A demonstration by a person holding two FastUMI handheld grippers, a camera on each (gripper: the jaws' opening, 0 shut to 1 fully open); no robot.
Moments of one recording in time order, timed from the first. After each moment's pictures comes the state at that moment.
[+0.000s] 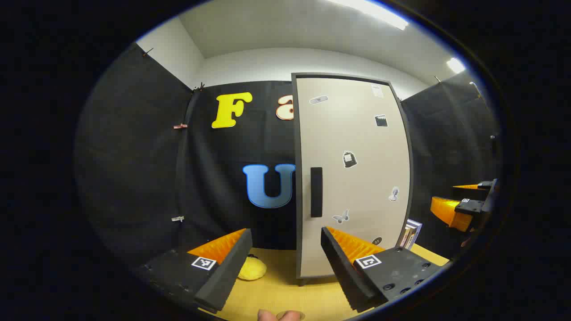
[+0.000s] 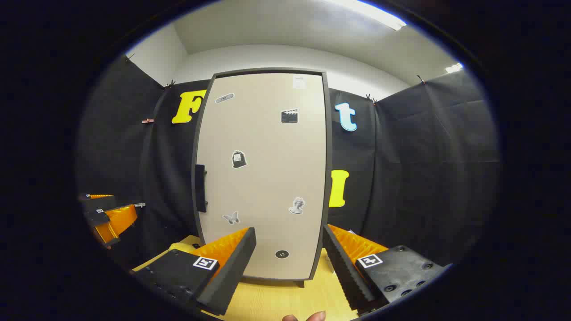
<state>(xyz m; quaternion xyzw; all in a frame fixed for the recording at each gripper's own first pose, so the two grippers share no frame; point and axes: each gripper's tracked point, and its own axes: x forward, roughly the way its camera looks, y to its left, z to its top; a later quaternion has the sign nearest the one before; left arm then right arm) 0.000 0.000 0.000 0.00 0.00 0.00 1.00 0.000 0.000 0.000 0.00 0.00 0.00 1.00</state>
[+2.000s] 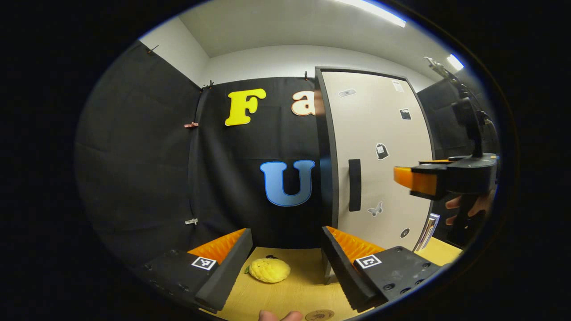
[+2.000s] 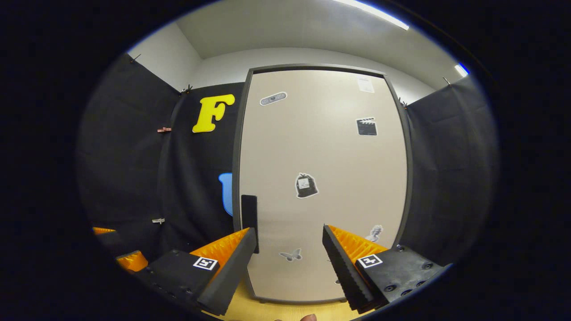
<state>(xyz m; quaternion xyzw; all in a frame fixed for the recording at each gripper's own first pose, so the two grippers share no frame) 0.004 0.026 -0.011 0.01 0.00 0.04 1.00 0.108 0.163 0.041 0.02 -0.03 0.07 1.00</state>
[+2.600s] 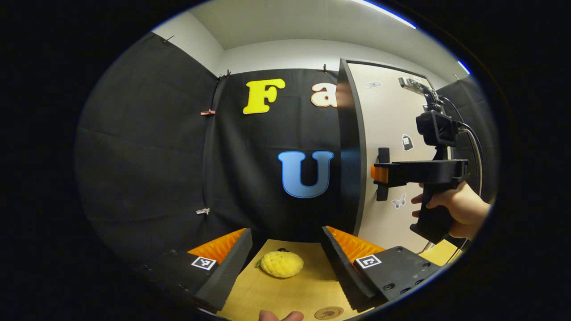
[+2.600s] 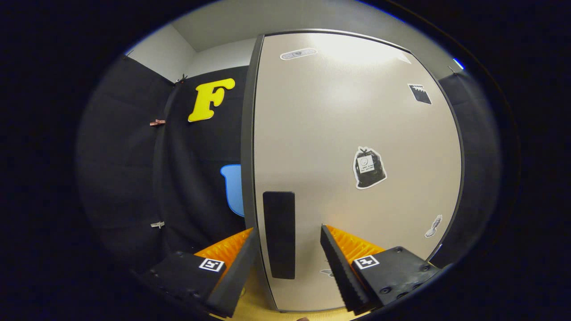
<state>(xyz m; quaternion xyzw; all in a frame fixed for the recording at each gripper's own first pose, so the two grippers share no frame) 0.008 0.037 -0.017 -0.01 0.04 0.09 0.99 0.204 0.229 -0.003 0.04 0.02 0.07 1.00</state>
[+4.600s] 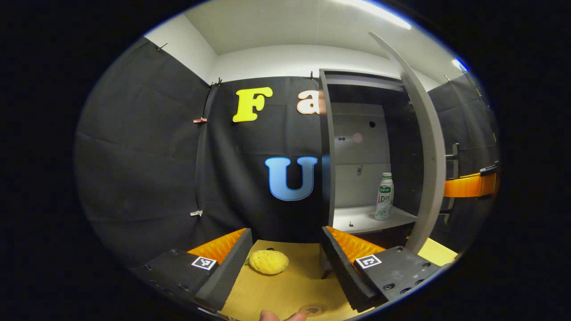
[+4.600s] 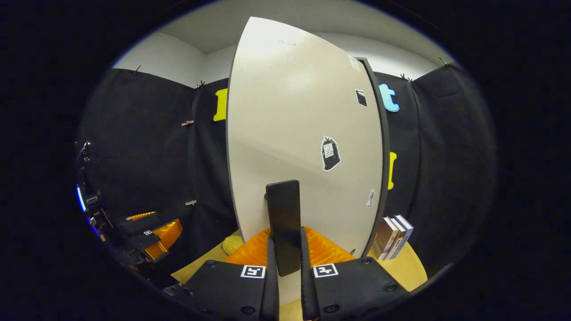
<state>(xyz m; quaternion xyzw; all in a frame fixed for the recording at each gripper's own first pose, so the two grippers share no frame) -0.016 -0.055 0.025 0.00 0.02 0.07 1.00 -0.021 0.088 0.010 0.04 0.07 0.14 0.99</state>
